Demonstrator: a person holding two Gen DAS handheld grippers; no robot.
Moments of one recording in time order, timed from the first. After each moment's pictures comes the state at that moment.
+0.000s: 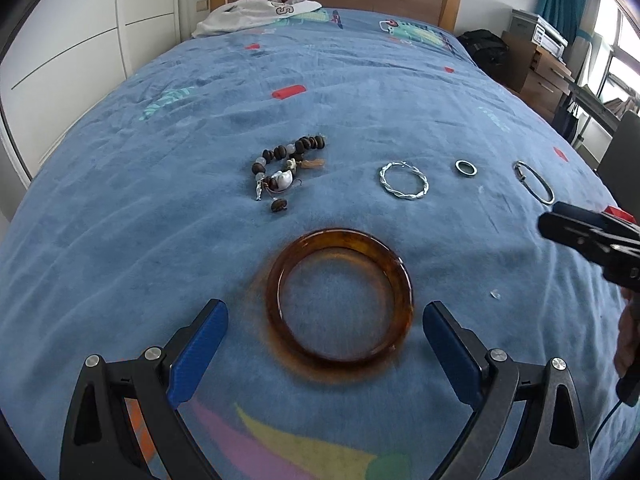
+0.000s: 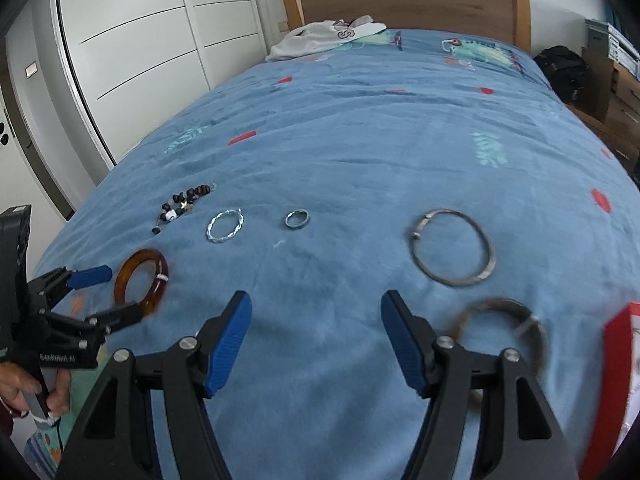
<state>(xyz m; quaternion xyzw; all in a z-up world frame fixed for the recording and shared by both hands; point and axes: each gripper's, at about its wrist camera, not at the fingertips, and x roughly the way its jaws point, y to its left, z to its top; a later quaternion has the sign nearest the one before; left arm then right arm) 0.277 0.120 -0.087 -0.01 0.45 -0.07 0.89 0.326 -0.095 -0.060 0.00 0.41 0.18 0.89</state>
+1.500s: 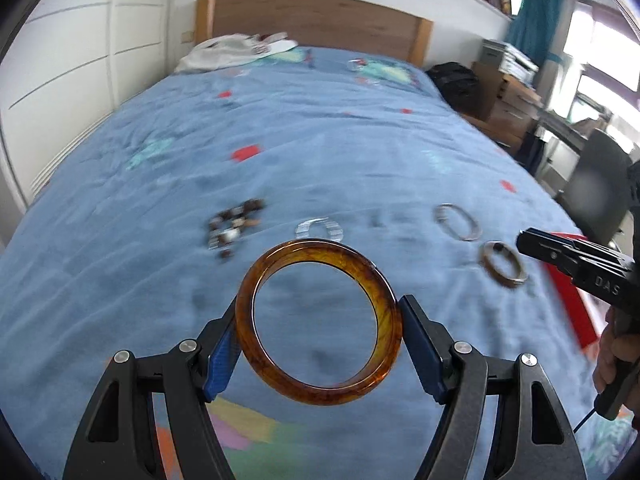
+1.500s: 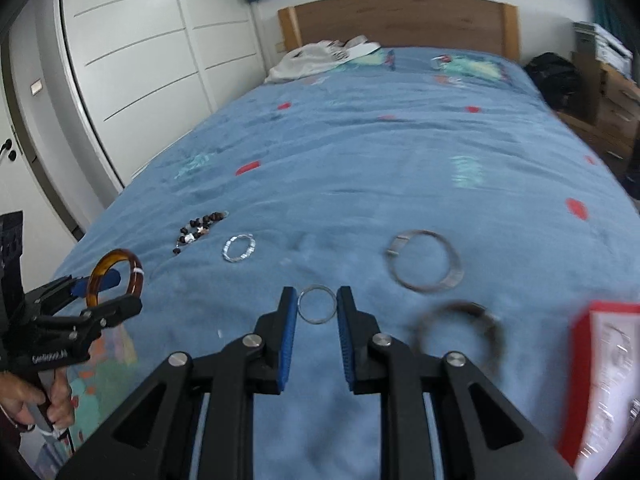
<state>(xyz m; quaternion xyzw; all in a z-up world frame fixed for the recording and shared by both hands) 0.234 0.075 -0.014 -0.03 0.39 -0.12 0.91 0.272 -0.144 0.002 0.02 0.38 0.16 0.91</state>
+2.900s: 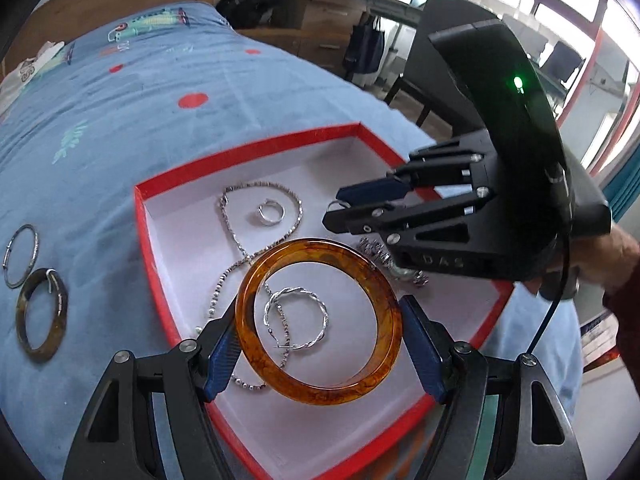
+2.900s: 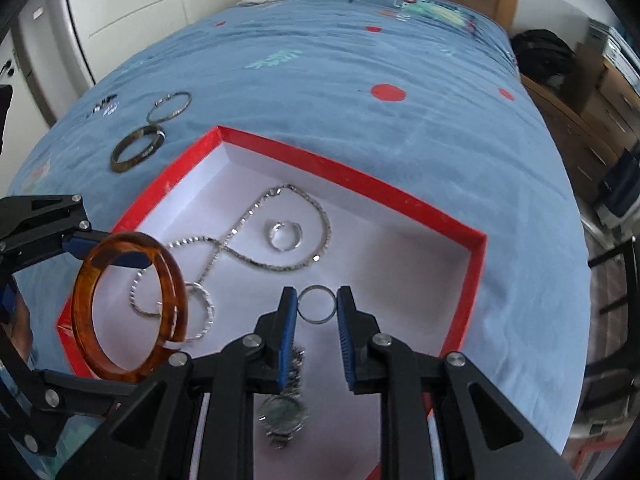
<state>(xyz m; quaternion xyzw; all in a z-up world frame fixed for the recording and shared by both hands) 0.228 -0.339 -0.056 0.07 0.46 -0.36 0.81 0.274 -0.455 -0.057 -0.12 0.49 0.19 0.84</state>
